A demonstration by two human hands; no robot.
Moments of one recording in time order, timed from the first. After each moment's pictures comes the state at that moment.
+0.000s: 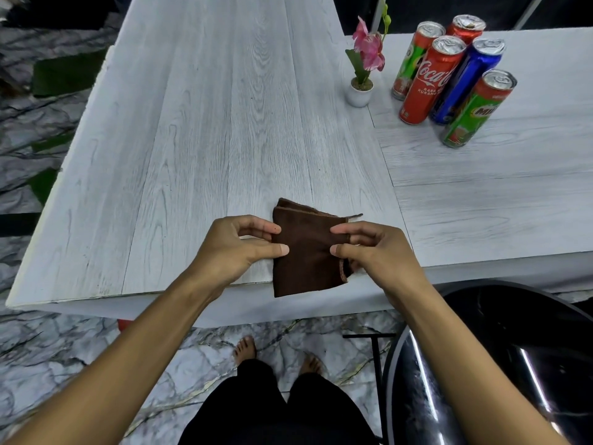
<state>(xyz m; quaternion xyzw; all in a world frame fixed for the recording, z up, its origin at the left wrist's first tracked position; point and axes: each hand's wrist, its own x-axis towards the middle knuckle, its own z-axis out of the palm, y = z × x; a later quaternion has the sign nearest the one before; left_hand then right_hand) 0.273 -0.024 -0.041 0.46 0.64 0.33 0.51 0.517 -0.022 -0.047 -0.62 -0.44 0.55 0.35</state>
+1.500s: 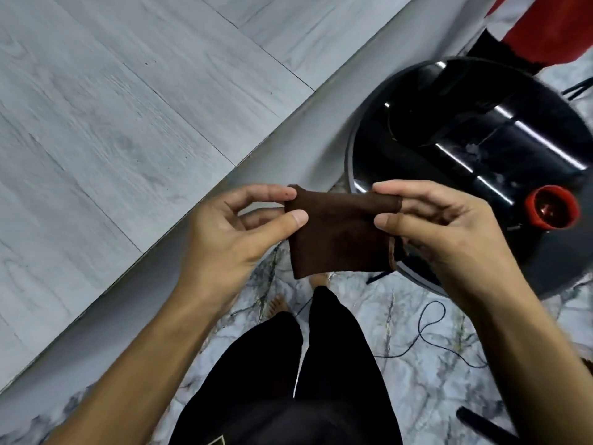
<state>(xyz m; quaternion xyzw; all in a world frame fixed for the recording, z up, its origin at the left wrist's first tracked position) 0.326 -0.110 -0.063 0.55 0.39 0.26 0.69 0.518 -0.265 -0.052 -0.64 -0.22 0.41 0.60</state>
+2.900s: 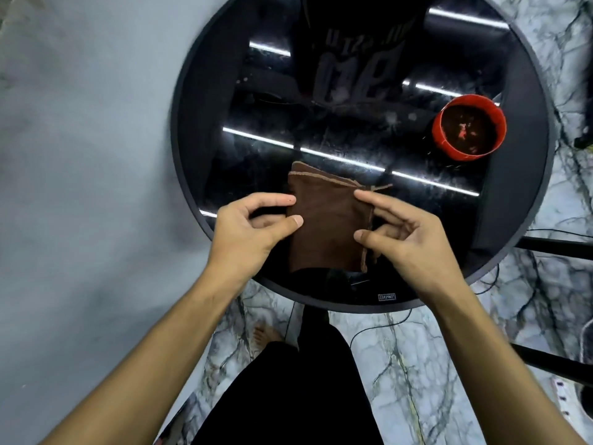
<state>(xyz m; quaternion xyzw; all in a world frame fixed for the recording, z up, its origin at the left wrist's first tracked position) 0.576 -0.162 -0.246 0.64 0.35 -0.03 0.68 0.660 -0.384 -0.253 -0.74 -0.05 0.29 0.61</state>
